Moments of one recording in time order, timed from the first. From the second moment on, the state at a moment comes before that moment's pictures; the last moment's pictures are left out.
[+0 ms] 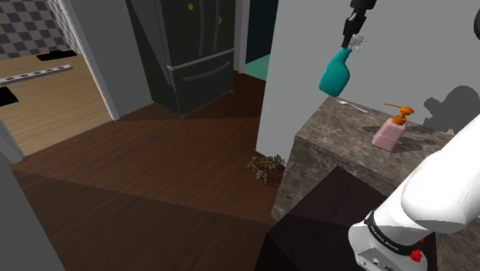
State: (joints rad) arm -0.06 -0.05 -0.52 -1.54 -0.02 1.51 -0.67
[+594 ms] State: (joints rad) arm -0.07 0.02 -0.53 -1.34 0.01 1.36 -0.69
